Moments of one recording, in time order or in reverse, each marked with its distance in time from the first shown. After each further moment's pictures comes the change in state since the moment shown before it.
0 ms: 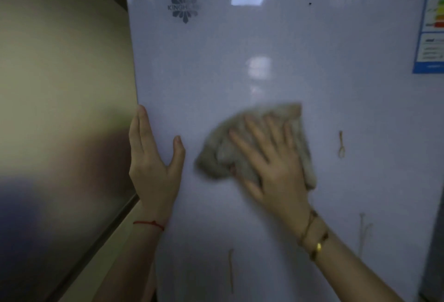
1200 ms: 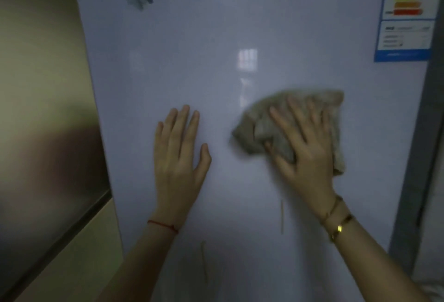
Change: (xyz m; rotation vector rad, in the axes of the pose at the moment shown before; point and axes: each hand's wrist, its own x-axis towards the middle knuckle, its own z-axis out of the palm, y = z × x) left_hand -0.040 0.061 0.038 0.032 -0.094 0.420; right_hand -0.026 0.084 -0.040 -0.044 0.099 0.158
